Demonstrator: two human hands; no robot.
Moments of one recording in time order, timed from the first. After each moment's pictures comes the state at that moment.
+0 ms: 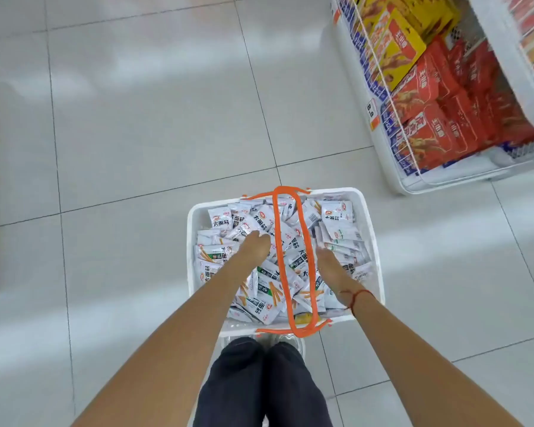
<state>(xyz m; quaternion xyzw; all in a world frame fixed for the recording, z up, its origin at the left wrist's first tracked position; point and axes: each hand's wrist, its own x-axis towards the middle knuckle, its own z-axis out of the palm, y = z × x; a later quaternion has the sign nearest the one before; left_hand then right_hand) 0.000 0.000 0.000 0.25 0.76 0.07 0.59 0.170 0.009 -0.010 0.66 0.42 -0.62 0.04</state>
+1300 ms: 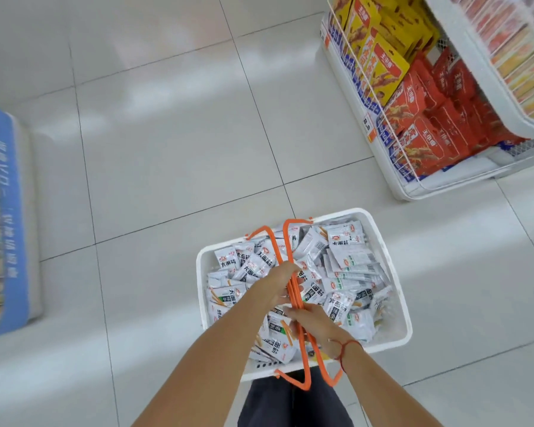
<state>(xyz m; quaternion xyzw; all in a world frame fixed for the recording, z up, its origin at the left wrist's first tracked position) 0.026 -0.019 0.070 -0.01 0.68 0.15 0.72 0.140 -0.063 0.040 0.62 0.31 -0.72 0.06</state>
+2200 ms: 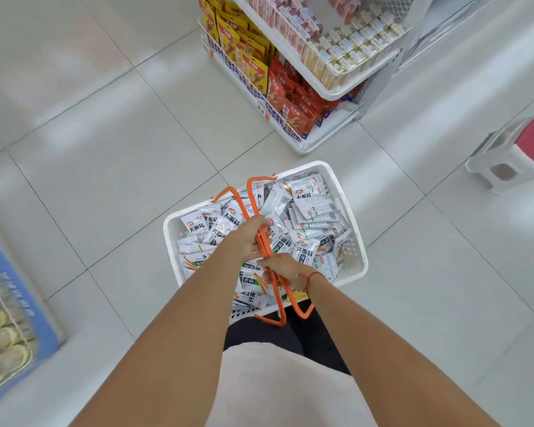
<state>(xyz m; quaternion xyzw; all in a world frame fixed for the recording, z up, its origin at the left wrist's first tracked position) 0.108 -0.084 0.361 0.07 0.67 0.08 0.73 0.208 -0.149 0.336 0.63 0.24 -0.74 -0.03</state>
